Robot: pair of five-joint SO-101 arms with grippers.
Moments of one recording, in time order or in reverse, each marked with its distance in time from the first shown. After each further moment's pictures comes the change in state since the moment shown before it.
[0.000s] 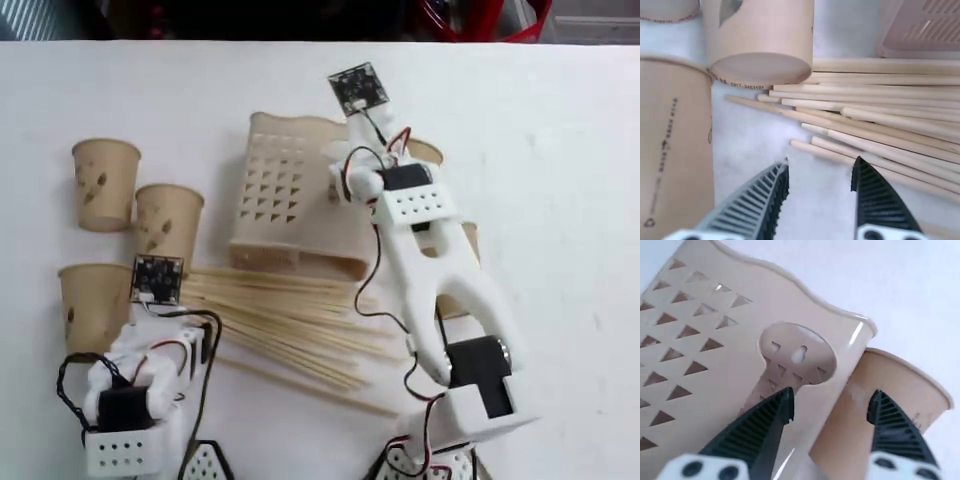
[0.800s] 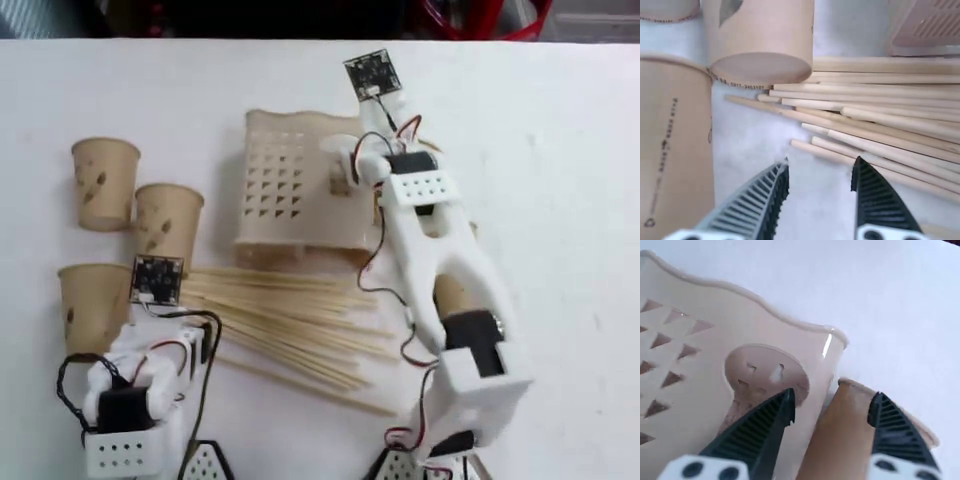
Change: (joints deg) left arm 0.0 0.0 0.0 0.0 0.0; right arm 2.9 12.8 -8.4 -5.2 0.0
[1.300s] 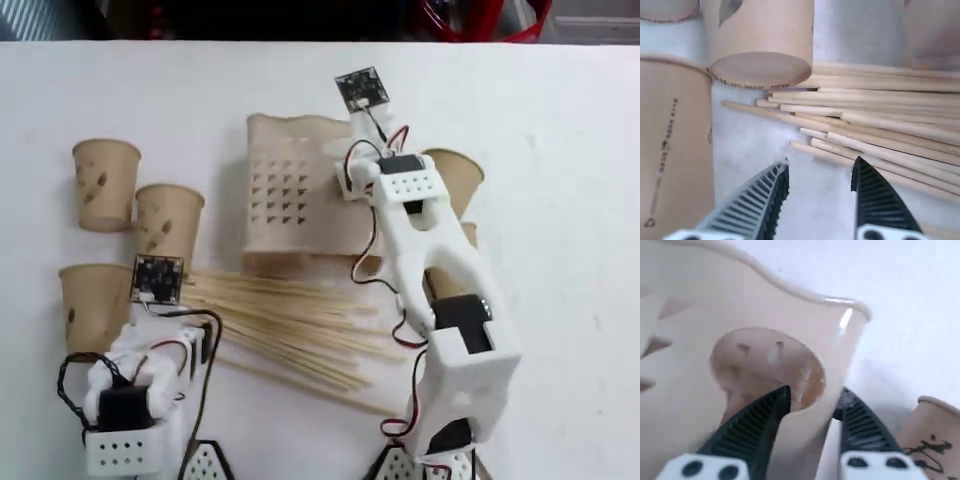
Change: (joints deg) left arm 0.0 -0.1 0.0 0.0 0.0; right arm 0.1 2.6 -0.3 2.5 -0.1
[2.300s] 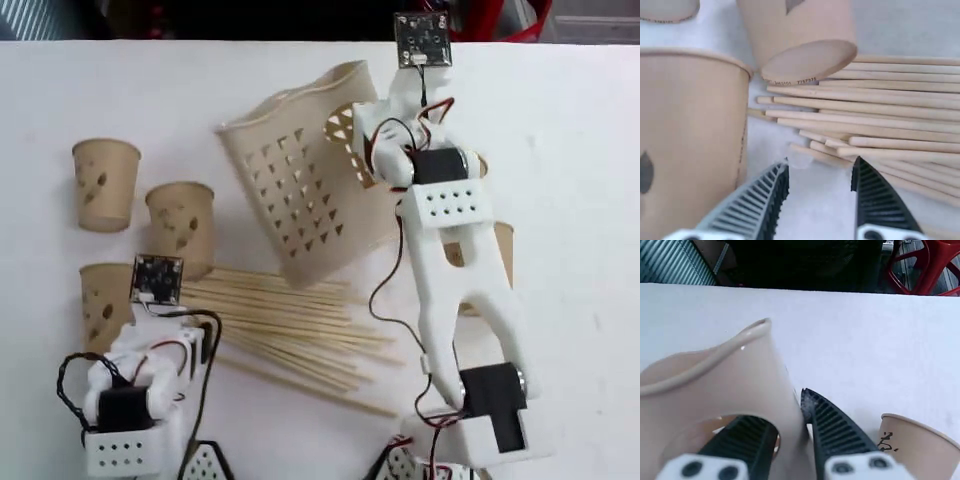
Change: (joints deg) left arm 0.3 0.0 0.0 -1.9 0.0; right arm 1.0 -24.0 0.3 2.4 -15.2
